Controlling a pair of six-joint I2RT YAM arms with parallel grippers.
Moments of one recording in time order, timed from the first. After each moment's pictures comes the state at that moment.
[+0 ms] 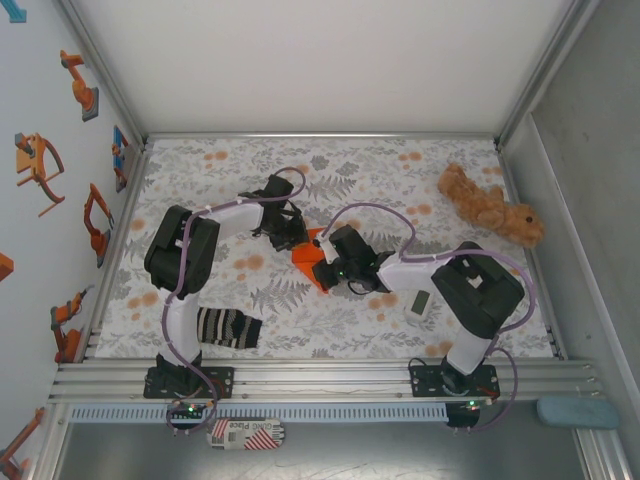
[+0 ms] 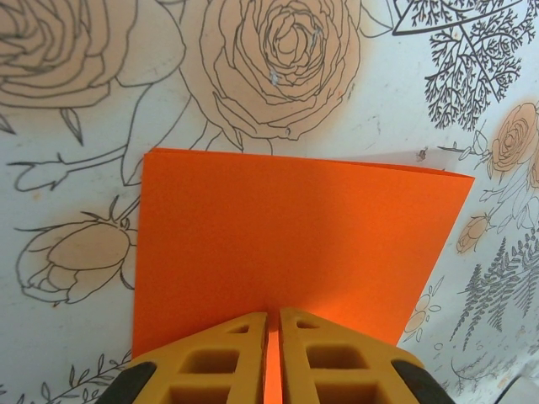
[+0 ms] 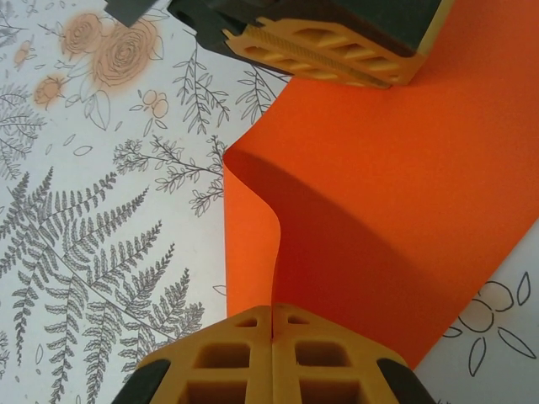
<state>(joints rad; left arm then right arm) -0.54 2.04 1.33 -0.51 0.39 -0.75 0.80 1.74 0.80 0.13 -0.24 0.29</state>
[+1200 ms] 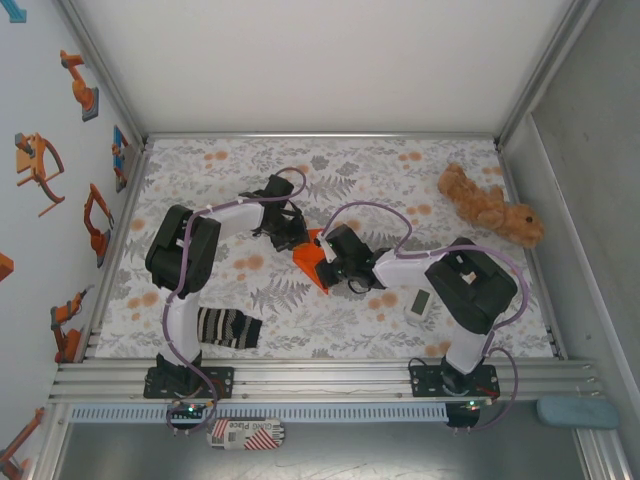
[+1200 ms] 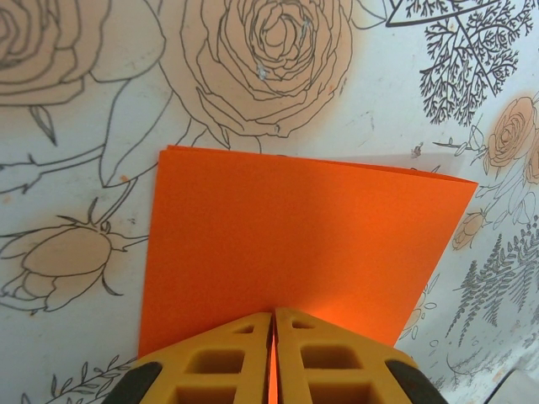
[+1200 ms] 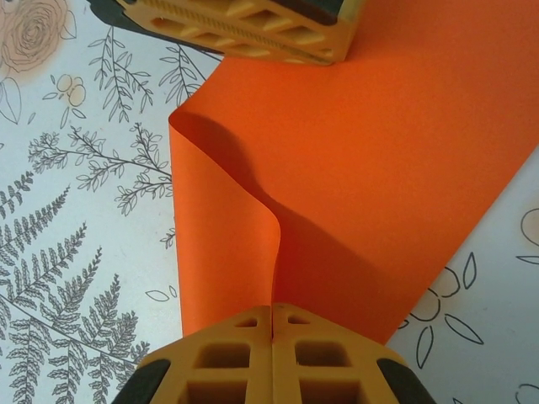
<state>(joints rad) -0.54 2.05 1.34 -0.51 0.41 -0.74 0.80 1.78 0.85 0.05 -0.16 0.30</state>
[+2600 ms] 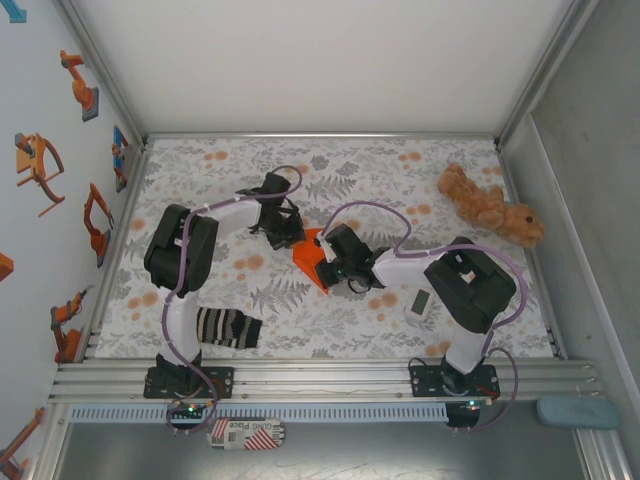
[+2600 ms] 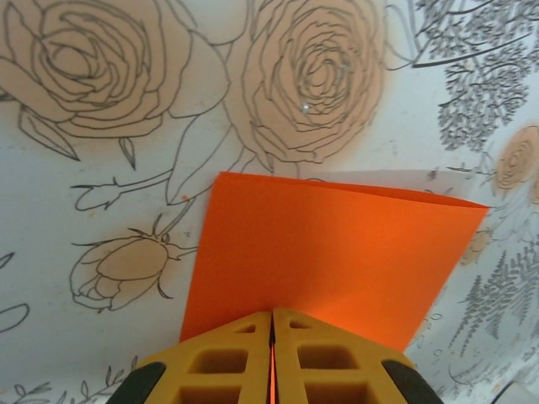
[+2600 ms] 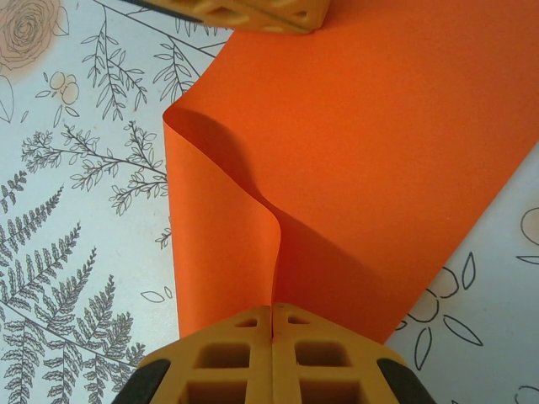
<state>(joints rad) -0.52 2.05 1.35 -0.54 0.39 -0.75 0.80 1.78 0.86 0.04 -0.16 0.30</state>
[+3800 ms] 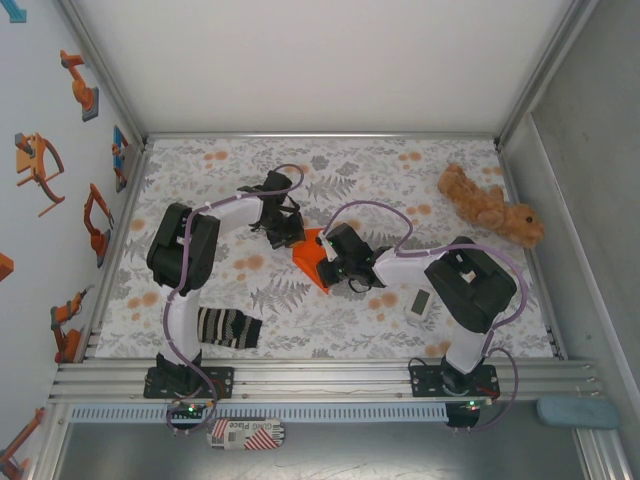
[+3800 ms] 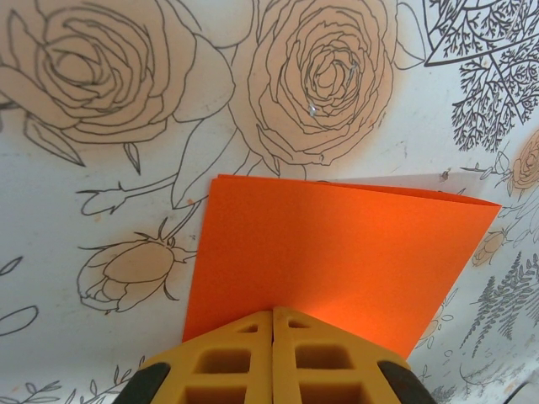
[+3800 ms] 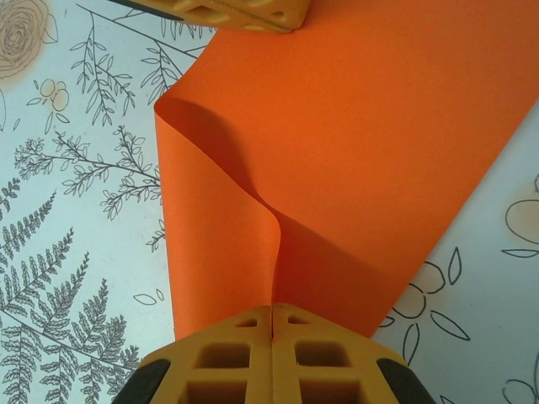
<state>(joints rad) -0.52 2.08 1.40 -0.61 0.38 -0.73 0.79 1.78 0.86 0.03 -0.17 0.32</state>
